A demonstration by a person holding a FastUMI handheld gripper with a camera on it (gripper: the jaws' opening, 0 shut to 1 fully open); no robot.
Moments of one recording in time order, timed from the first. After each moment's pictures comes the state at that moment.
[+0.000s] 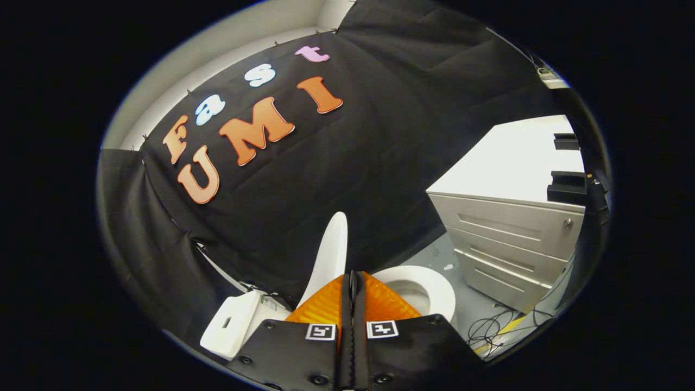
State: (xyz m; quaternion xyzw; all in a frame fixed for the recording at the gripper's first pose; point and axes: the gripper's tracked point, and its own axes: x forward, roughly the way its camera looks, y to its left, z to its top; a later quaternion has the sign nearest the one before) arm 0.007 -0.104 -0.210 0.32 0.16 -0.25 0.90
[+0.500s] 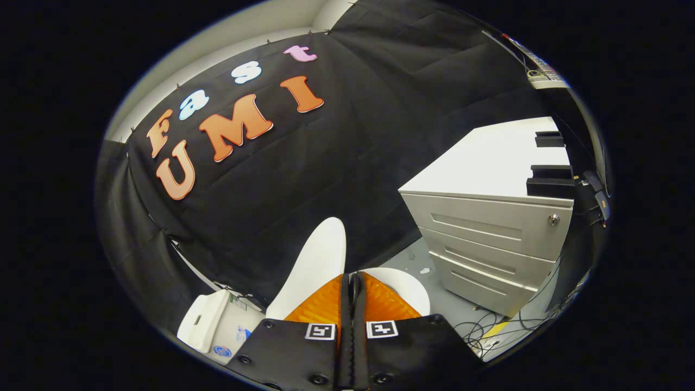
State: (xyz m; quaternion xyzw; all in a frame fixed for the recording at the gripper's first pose) arm -0.018 -0.128 -0.261 0.29 0.19 -0.29 0.89
